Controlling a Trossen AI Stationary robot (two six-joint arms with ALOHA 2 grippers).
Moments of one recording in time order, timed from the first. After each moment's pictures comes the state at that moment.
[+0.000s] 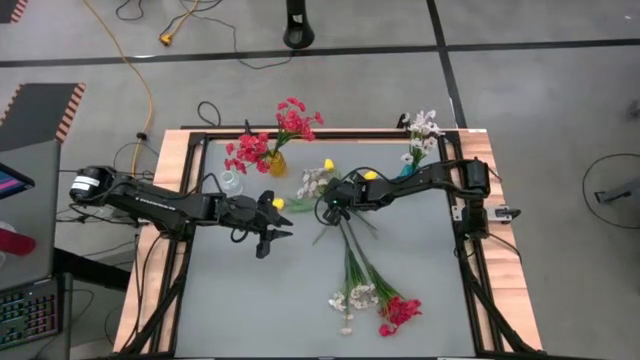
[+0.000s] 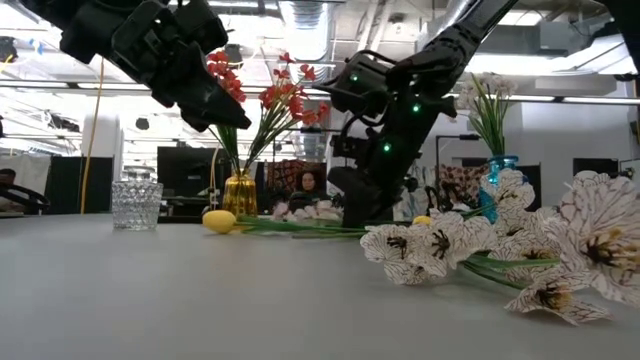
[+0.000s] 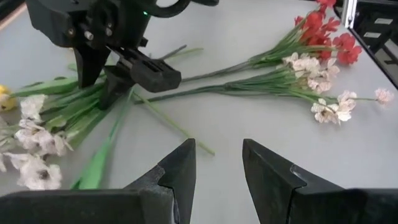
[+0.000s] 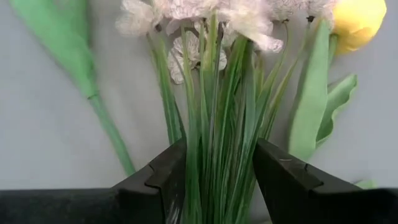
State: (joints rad) left arm -0.07 1.18 0.53 0.13 -0.04 -0.14; right arm -0.12 1.94 1.11 -0.19 0.36 0.36
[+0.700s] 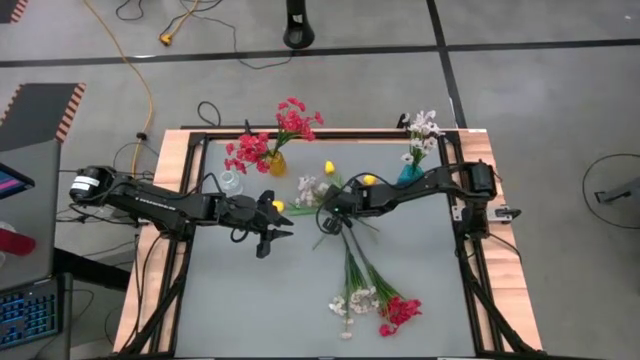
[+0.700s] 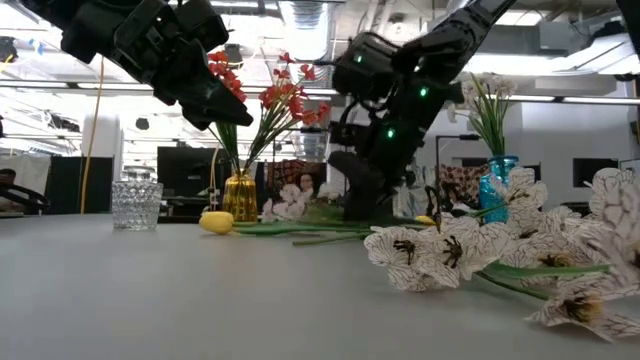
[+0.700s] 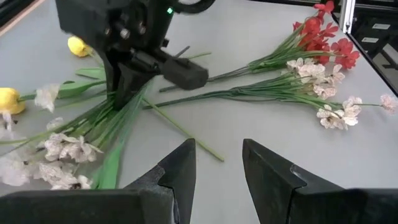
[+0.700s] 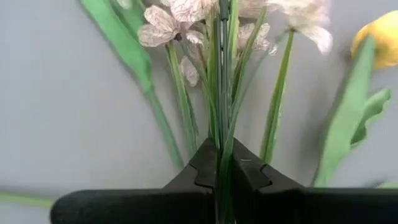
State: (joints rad) left arm -0.07 1.18 0.54 0.15 -0.04 -0.14; right arm -0.06 1.89 1.11 -0.20 0.32 0.36
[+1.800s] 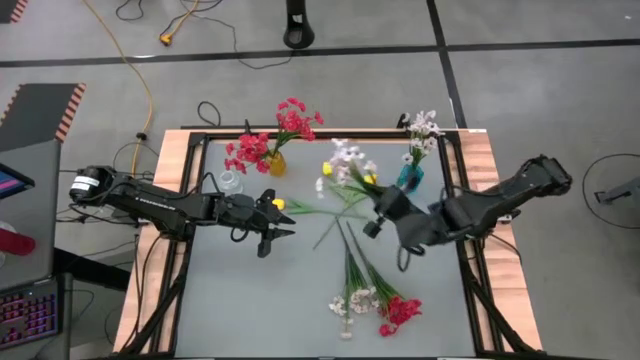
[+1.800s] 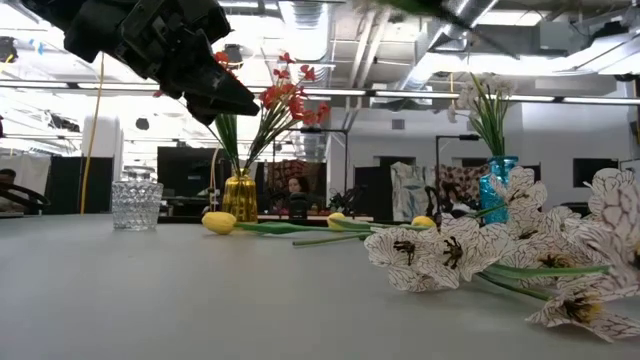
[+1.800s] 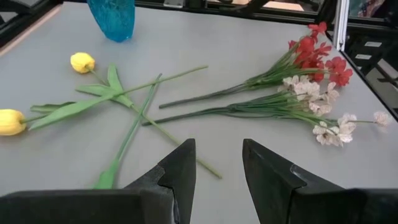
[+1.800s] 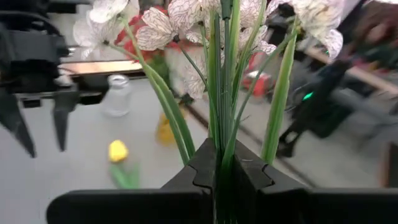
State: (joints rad) left arm -0.07 1.18 0.54 0.20 -0.04 -0.14; right arm 0.40 1.28 1.11 -0.36 1.13 0.23
